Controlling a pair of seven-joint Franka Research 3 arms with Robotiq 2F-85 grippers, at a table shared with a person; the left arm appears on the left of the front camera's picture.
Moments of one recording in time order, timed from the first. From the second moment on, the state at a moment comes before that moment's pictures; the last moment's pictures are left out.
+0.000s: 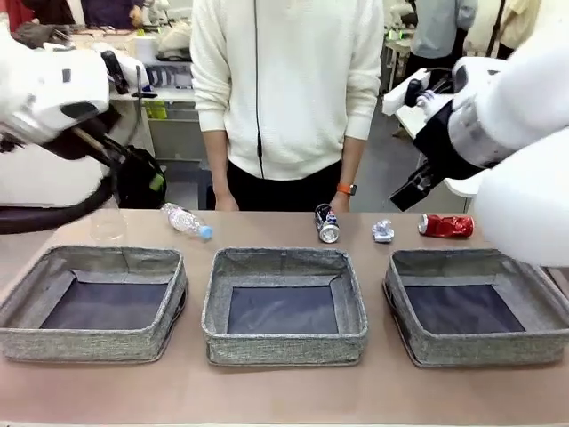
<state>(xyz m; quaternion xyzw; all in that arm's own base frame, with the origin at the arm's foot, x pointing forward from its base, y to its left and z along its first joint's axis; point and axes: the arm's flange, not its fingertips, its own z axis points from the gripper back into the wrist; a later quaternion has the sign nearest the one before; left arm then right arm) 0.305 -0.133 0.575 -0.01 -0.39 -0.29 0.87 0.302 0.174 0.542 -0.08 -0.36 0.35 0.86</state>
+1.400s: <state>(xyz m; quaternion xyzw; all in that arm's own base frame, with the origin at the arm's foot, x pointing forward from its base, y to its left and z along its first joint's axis) 0.436 0.045 0.596 -0.51 -0.16 -0.21 0.82 0.202 -0.017 0.660 0.31 -0.46 0.11 0.83</state>
